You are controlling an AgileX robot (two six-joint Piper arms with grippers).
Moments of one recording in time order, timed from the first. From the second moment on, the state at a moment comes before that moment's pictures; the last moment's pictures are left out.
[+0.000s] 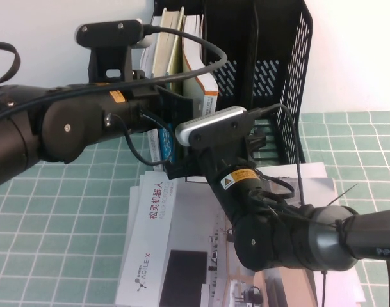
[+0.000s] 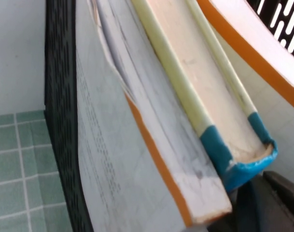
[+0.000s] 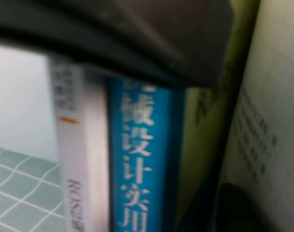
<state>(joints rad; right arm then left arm) 0.86 2.02 -1.11 0.65 -0.91 -0.46 -0.49 1.49 -1.14 -0.18 0.23 -0.16</state>
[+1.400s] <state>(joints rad) 0.86 1.14 -1.09 1.43 -0.08 -2.43 -0.61 0.69 -1.19 -0.21 1.04 -0.08</state>
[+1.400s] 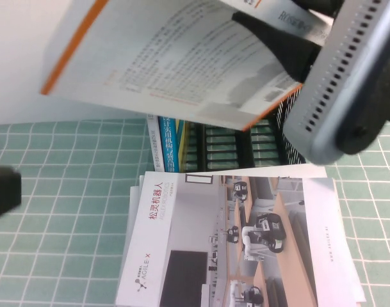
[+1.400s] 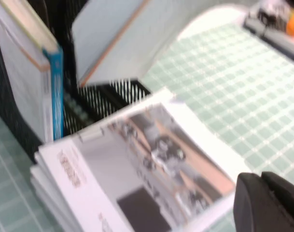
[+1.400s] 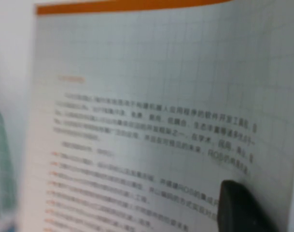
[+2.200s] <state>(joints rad) 0.86 1.21 -0.90 1.78 -0.32 -2.76 -0.61 0.69 -1.14 -0.24 1.17 -0.07</state>
